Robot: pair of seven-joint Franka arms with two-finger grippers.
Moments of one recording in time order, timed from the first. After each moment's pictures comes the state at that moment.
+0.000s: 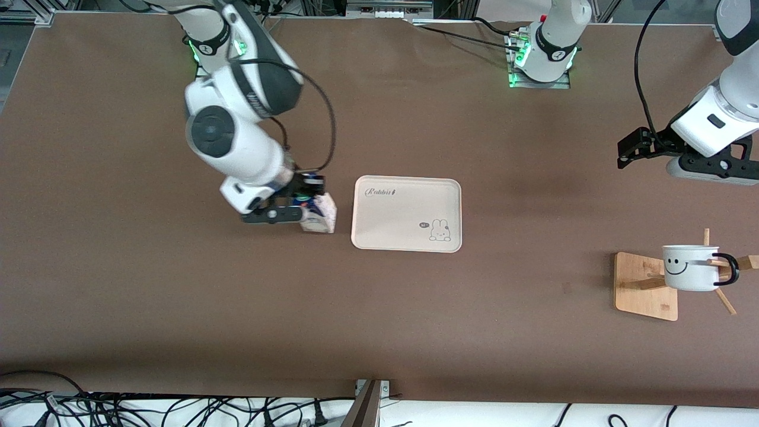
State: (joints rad) left arm 0.05 -0.01 -0.09 -1.74 0.00 1.75 0.07; right arm 0.57 0.50 0.00 -1.45 0.21 1.96 0.52
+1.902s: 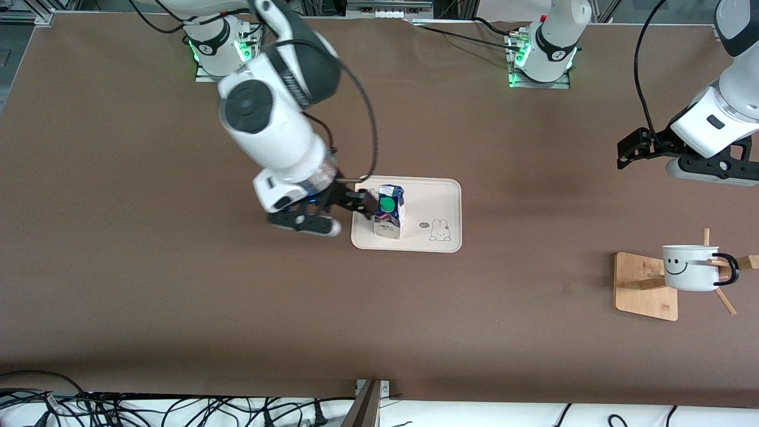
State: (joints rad) left arm 0.05 -0.01 -0.09 -1.74 0.00 1.75 0.07; right arm 0.55 0.58 -0.04 -1.13 0.21 1.86 0.69
